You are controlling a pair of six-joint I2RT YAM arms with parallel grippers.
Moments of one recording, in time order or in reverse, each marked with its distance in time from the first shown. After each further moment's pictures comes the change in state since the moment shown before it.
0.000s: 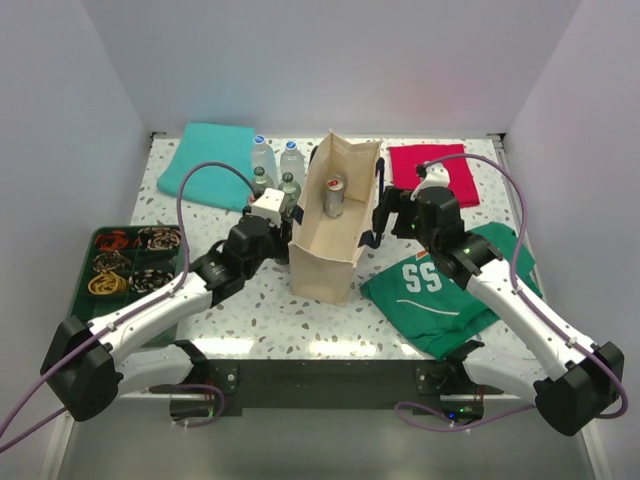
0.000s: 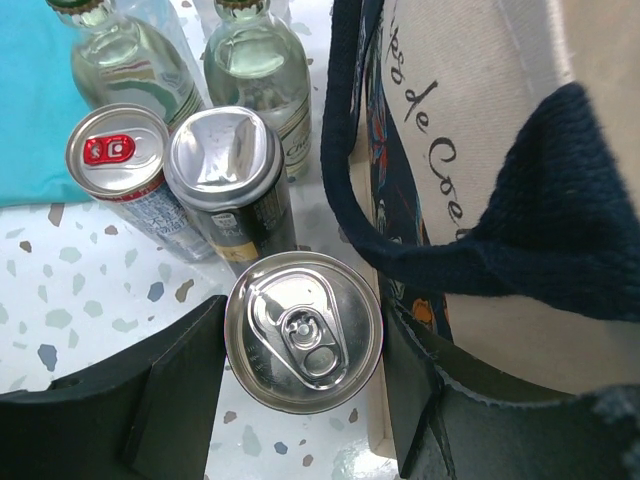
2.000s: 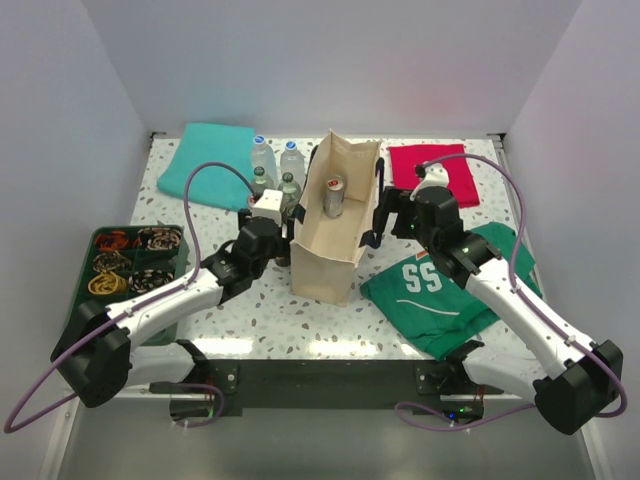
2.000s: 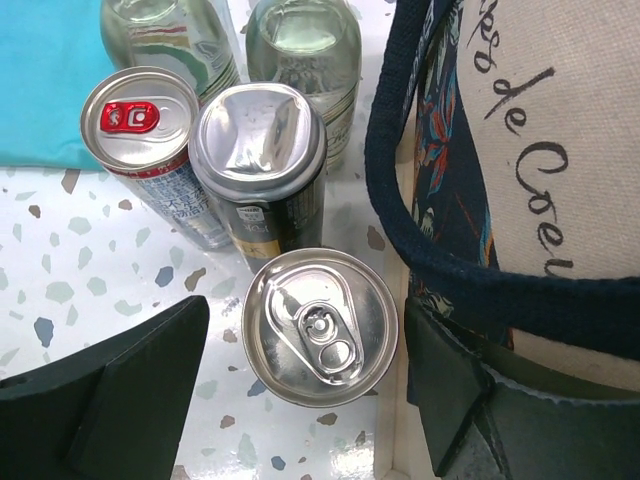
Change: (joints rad) left arm 0.000 0.093 -0.024 0.067 -0.106 -0.077; right arm 0.000 0.008 0.000 -0.004 0.007 -0.004
